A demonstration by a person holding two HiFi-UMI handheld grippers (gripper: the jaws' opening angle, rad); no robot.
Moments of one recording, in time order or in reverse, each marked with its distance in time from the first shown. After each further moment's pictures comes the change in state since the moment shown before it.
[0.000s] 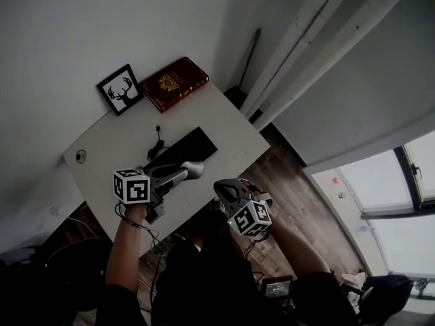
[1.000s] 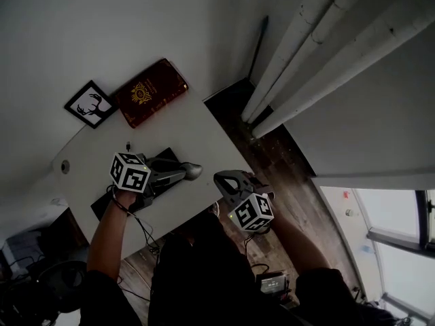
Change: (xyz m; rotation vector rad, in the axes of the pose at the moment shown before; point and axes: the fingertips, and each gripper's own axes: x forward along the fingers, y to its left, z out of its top) left arm 0.185 0.062 0.046 0.052 0.331 0.056; right arm 0.018 -0.168 -0.129 0.095 -0.121 0.105
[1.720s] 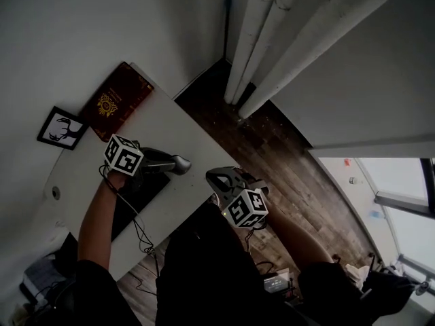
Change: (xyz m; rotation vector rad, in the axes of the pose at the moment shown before) left arm 0.069 0.057 0.004 -0.018 0.327 -0.120; right arm 0.000 -0.012 -0.054 0.124 0.042 -0.030
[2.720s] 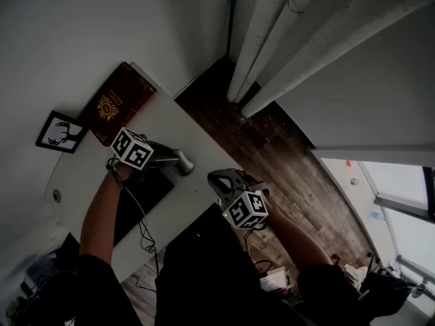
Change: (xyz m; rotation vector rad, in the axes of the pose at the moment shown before) left arm 0.006 0.051 0.011 0.034 0.108 0.092; right arm 0.025 -0.007 -0.011 0.024 0.033 0.024
